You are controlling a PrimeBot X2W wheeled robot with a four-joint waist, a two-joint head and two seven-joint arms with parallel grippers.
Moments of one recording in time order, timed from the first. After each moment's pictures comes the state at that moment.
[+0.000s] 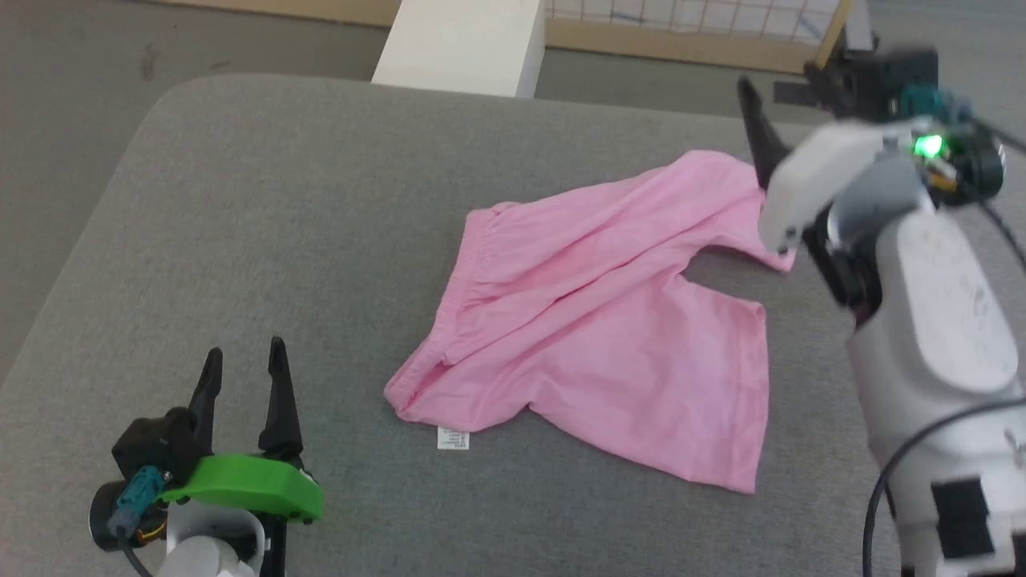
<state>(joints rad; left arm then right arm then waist) -0.07 0.23 -0.11 0.12 -0.42 0.11 -0.25 -0.77 -0.08 0.02 0.54 0.06 0.13 0.15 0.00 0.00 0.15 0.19</state>
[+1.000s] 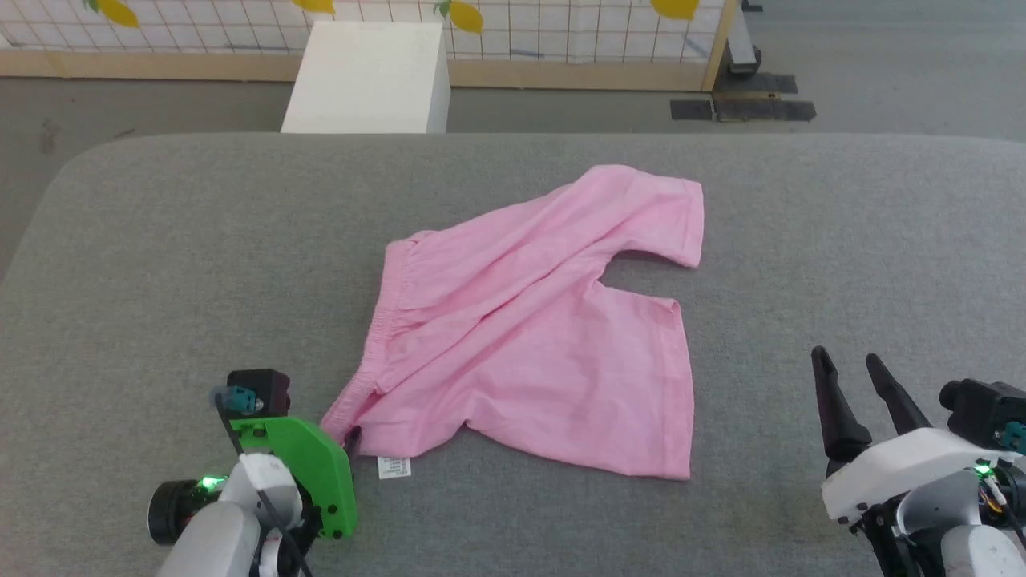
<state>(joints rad) -0.17 0.29 -0.27 0.25 -0.49 0.11 0.43 -0.05 -0.05 -0.13 0.11 0.34 0.13 0.07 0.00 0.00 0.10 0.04</state>
